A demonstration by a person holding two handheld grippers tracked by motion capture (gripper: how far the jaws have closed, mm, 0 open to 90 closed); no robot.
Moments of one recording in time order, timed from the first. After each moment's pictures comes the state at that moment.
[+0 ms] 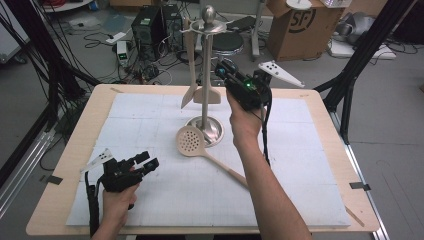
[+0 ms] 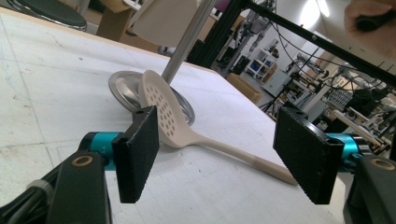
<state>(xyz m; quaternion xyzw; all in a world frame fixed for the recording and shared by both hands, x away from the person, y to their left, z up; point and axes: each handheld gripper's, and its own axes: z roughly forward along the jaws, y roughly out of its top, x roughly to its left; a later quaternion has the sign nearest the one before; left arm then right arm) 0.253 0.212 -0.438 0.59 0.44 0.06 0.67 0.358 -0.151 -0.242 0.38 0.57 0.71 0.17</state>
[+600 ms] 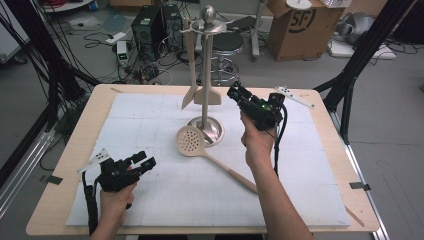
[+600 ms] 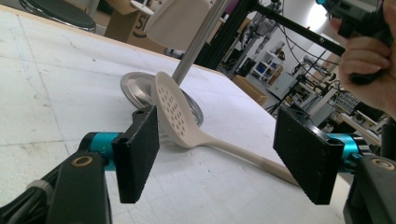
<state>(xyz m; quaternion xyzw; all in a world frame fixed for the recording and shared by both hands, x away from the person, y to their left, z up) 0.255 0.218 -0.440 0.59 0.45 0.07 0.67 0.350 -0.190 -0.298 0.44 0.55 0.71 0.10</state>
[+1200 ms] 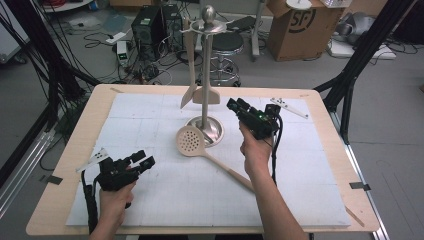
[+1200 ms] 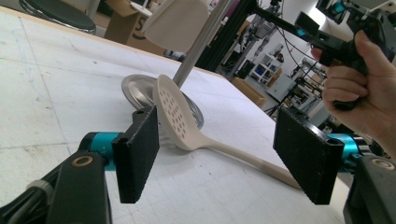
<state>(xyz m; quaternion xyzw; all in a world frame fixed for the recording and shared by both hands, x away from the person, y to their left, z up) 0.256 0.220 -0.440 0.58 0.45 0.07 0.67 0.350 -0.192 -0.332 0.47 0.55 0.69 0.09</state>
